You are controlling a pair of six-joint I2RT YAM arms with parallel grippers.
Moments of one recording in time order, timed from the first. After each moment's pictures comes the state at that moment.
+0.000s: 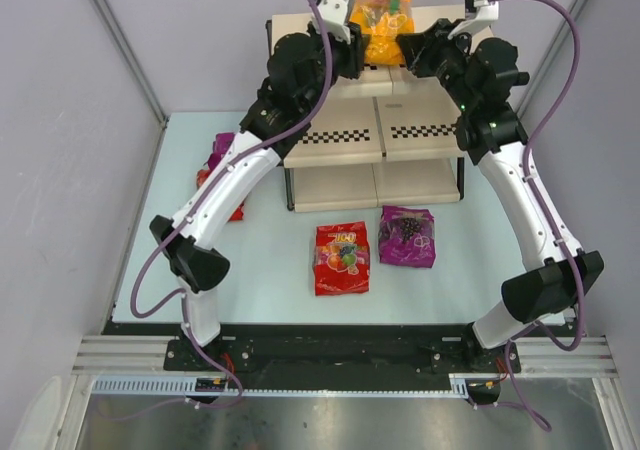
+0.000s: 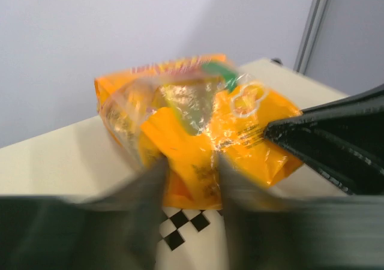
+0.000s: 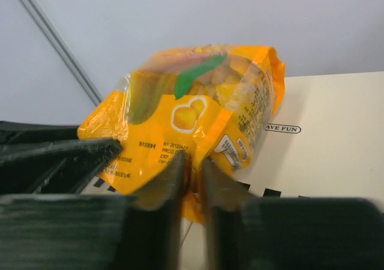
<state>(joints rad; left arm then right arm) -0.69 1.91 2.27 -0.16 -0.15 0.01 0.30 1.57 1.81 0.00 -0.17 0.36</state>
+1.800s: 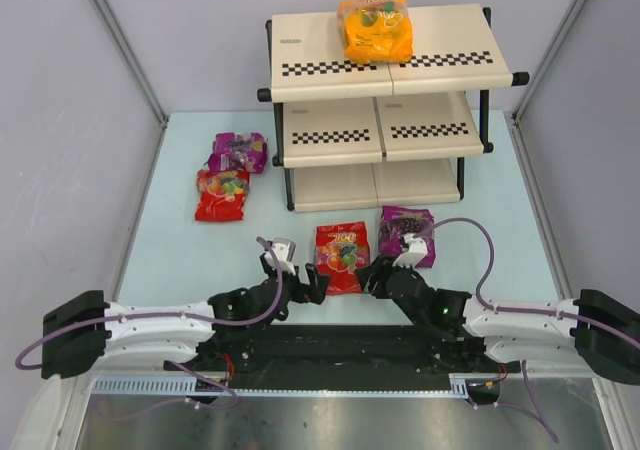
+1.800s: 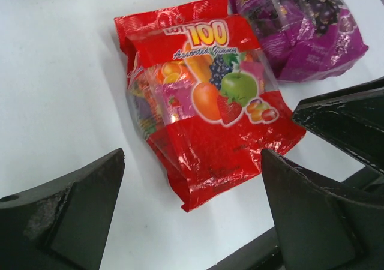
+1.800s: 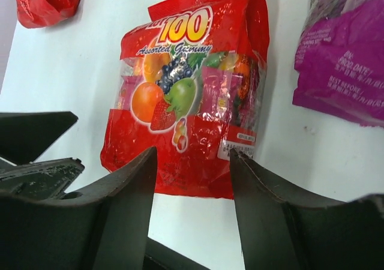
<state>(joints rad) -1.22 0.94 0.26 0.28 -0.62 -0.65 1.17 1.00 0.30 0.21 0.60 0.95</state>
